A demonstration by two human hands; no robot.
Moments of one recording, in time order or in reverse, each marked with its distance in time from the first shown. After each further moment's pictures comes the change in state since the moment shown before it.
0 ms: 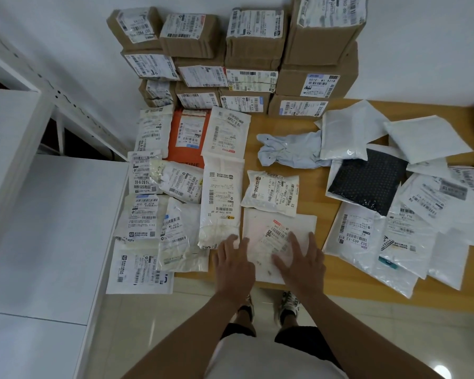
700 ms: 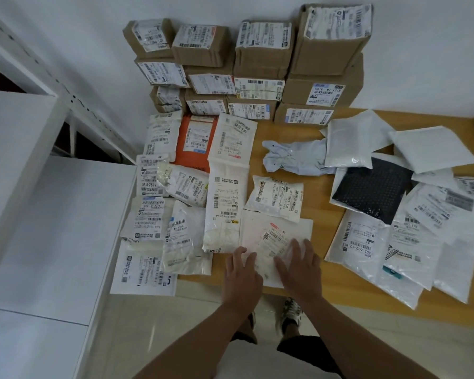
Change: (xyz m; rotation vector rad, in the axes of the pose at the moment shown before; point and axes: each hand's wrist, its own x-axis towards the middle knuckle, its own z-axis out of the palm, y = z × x) left_hand -0.014 0.006 0.008 -0.122 -0.026 -0.016; right_hand 0.002 -0.011 0.003 0.081 0.012 -0.057
